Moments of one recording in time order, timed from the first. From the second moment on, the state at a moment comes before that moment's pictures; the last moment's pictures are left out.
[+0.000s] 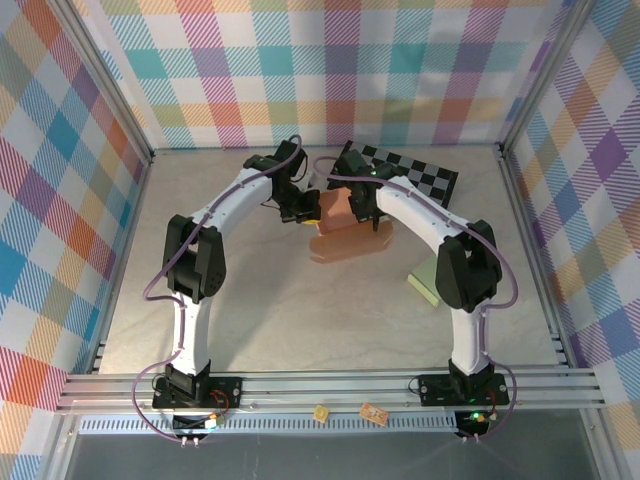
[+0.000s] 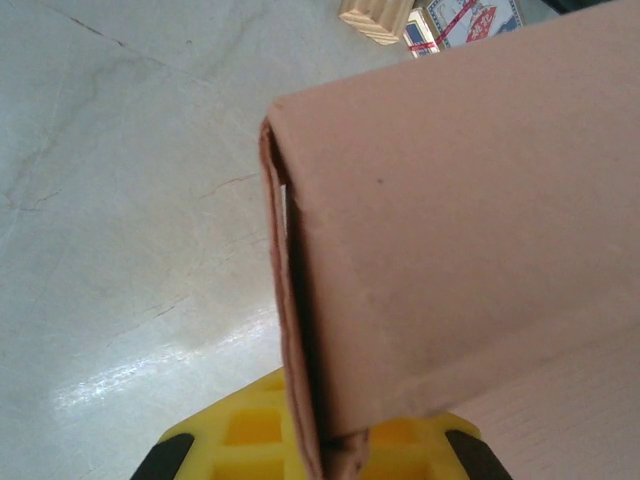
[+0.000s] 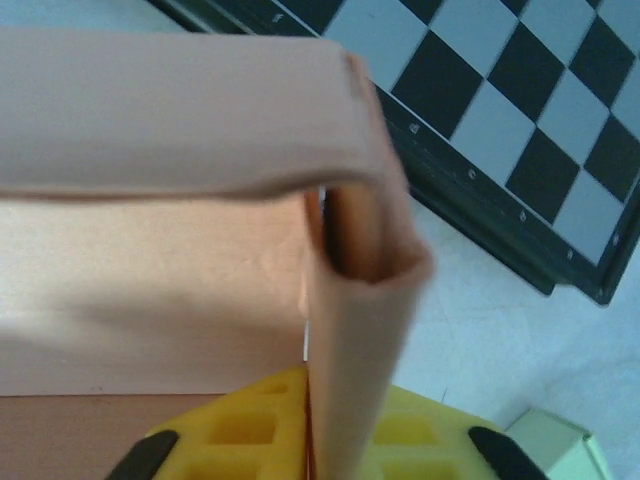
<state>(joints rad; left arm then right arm) -0.44 2.11 1.89 -1.00 0.43 -0.42 0.58 2.01 1.78 -1.01 0.45 0.25</state>
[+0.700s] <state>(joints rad) -0.44 2.00 1.64 -0.73 0.43 -0.56 0.57 1.94 1.72 -0.96 0.34 0.26</state>
